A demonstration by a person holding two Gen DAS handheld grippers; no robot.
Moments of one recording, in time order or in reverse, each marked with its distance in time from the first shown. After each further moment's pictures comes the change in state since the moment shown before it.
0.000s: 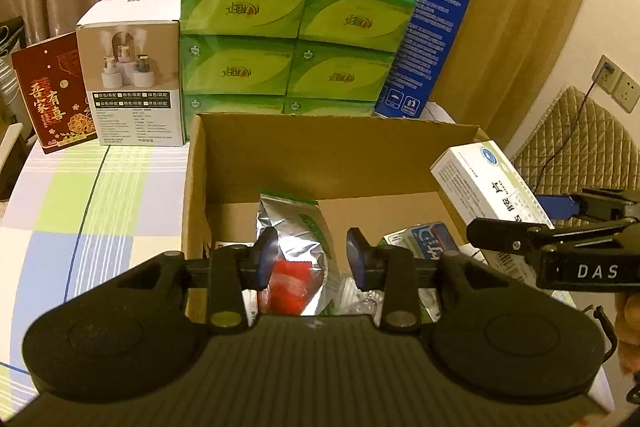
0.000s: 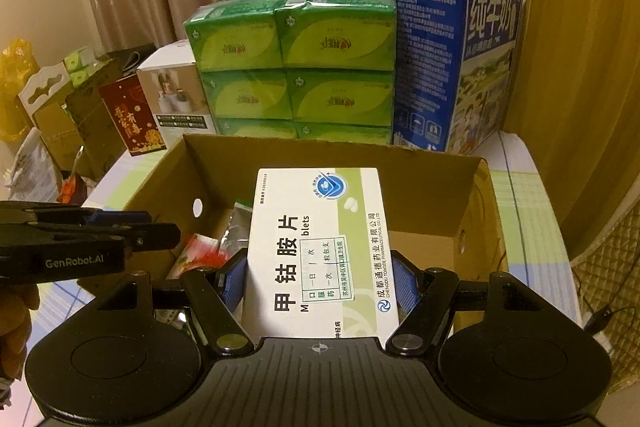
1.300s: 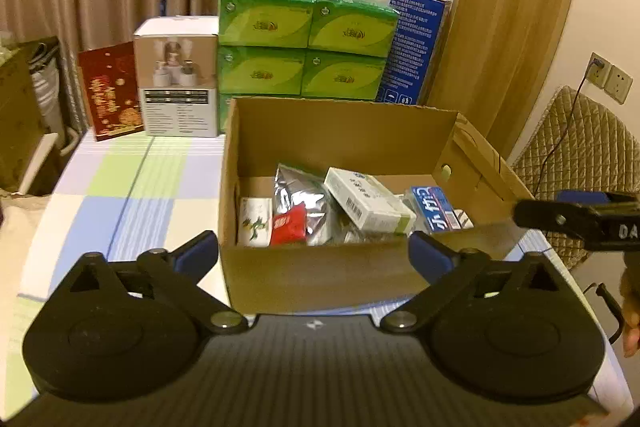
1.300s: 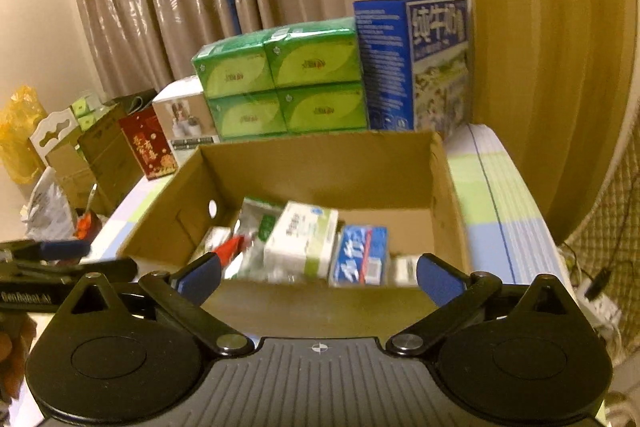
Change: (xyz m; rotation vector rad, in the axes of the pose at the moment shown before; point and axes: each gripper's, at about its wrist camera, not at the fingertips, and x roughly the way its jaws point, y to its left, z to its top) left arm -0.093 -0.022 -0.066 0.015 -0.094 0.078; right arm -0.087 -0.008 -0.074 0.099 -0.122 0.011
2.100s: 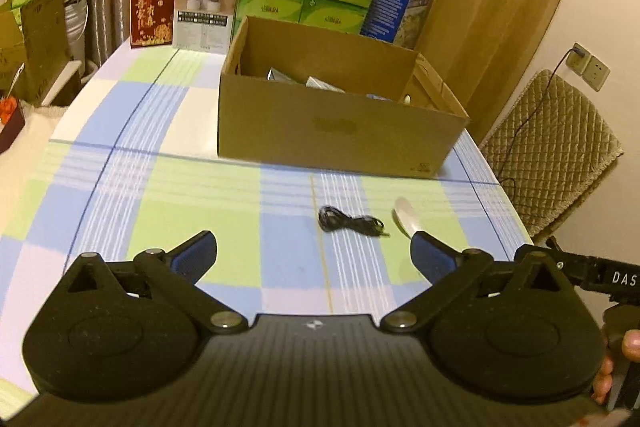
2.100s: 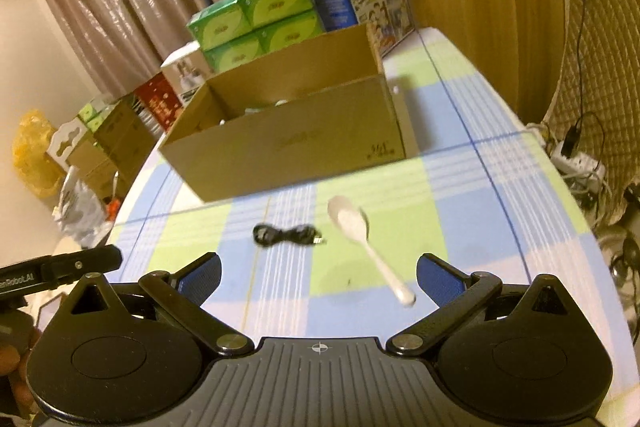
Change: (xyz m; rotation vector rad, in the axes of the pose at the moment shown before) left arm -0.119 -0.052 -0.106 -0.131 0.103 -0.007; right arm -0.138 -0.015 -0.124 0.223 0.107 0.042
